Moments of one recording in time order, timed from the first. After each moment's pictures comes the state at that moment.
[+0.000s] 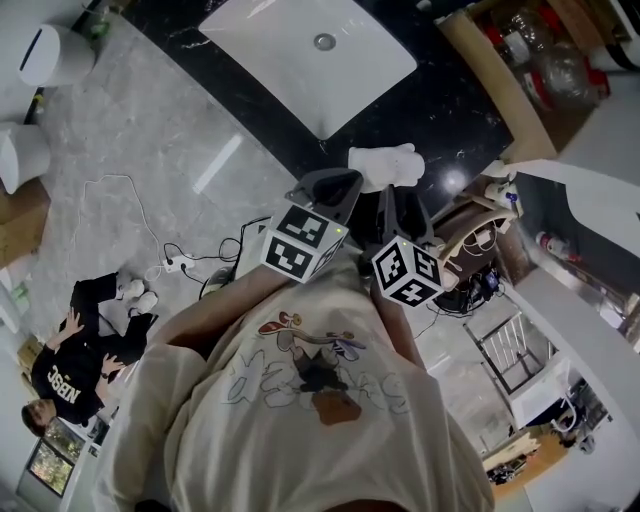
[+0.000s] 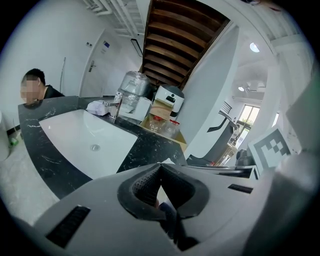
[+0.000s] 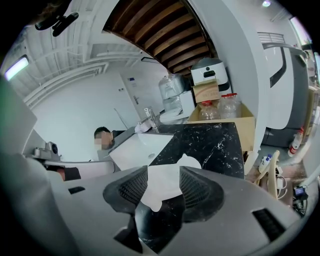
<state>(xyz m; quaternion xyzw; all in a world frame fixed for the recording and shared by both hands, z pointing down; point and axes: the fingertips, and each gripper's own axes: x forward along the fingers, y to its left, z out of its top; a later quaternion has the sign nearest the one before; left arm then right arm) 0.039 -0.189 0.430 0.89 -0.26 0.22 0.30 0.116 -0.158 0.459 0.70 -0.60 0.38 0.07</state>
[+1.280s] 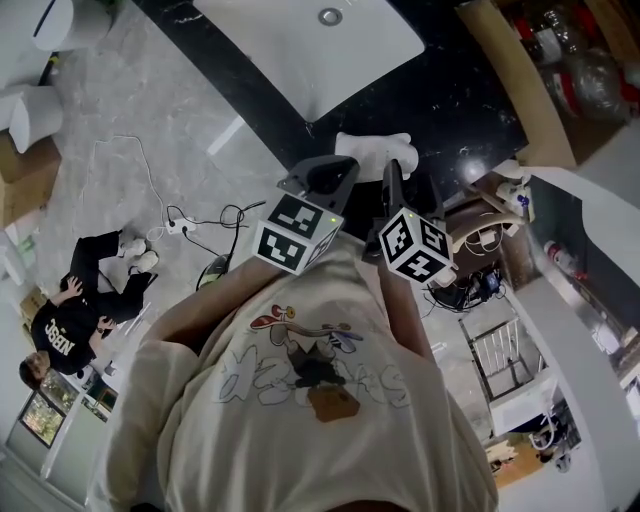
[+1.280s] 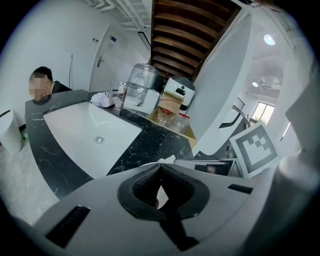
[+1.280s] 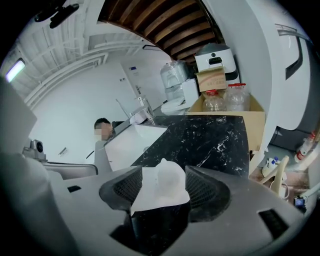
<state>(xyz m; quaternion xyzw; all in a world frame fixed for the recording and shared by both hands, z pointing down) 0.078 -0.197 0.461 0.86 -0.31 0.26 0.32 0.174 -0.190 0.508 0.66 -0.62 0.41 0.11</state>
